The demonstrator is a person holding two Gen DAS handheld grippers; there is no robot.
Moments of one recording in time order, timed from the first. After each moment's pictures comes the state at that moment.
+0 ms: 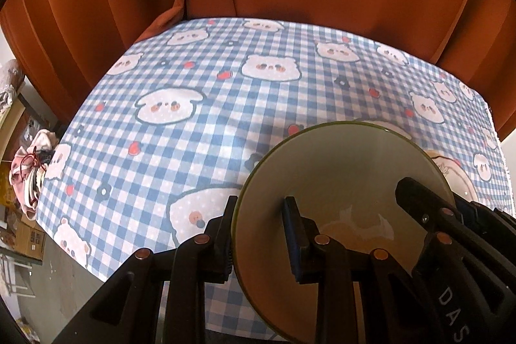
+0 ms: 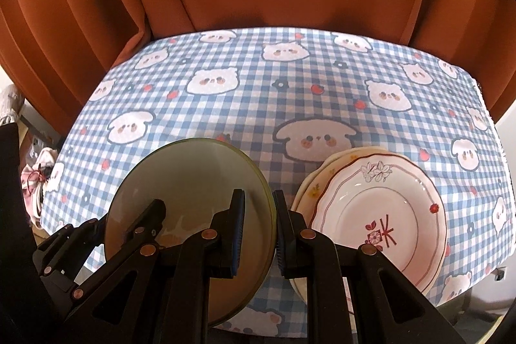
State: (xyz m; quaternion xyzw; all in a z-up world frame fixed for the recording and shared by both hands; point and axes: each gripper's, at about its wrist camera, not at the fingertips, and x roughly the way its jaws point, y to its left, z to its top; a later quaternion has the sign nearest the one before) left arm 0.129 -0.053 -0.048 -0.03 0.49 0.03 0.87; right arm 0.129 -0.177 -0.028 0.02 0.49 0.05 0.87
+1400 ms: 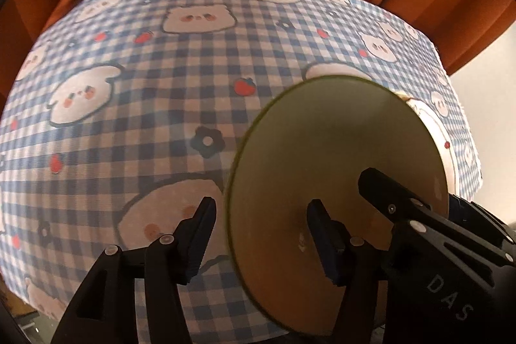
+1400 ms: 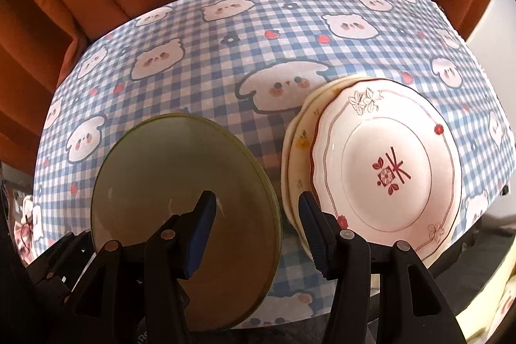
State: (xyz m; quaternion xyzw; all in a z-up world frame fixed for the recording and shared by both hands) left arm 0.166 -0.039 -0.092 -0.02 0.58 -0.17 0.80; right arm 0.137 -0.177 -0.068 0.12 0.55 -0.08 0.82
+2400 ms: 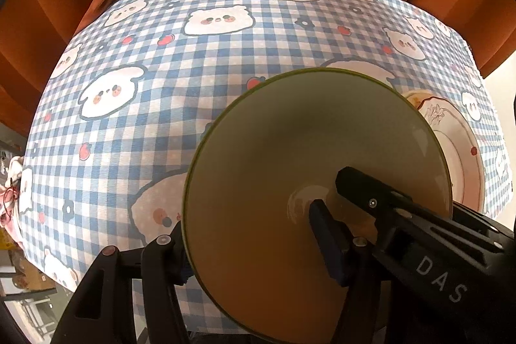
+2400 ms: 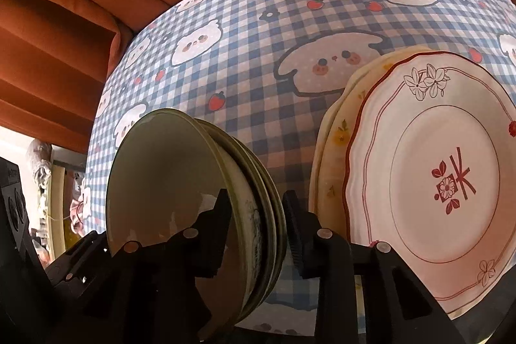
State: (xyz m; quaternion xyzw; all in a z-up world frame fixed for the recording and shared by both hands) left arm 0.160 -0.063 -0.087 0.03 0.58 -0.07 0.81; right arm 0.153 -0.206 -0.097 0.20 0.57 0.08 0.79
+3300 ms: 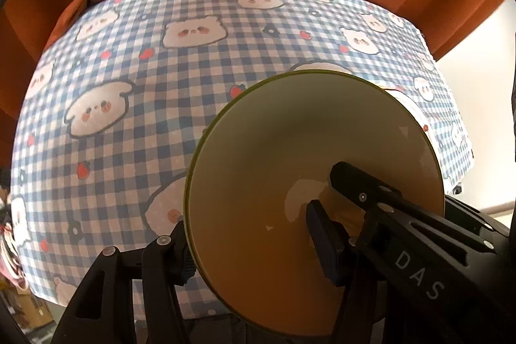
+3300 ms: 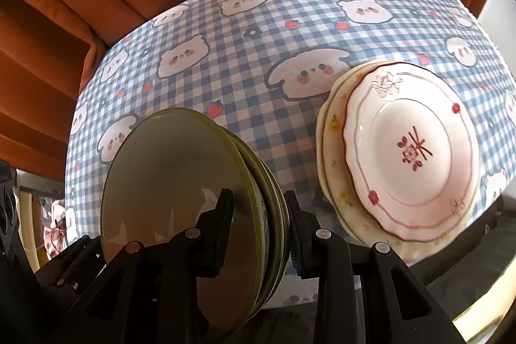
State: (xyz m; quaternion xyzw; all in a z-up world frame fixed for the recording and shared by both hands) left arm 0.151 -0.029 -0.043 0.02 0.58 -0.19 0.79; right arm 0.129 -0.165 -0.044 0.18 0.56 -0.05 0.81
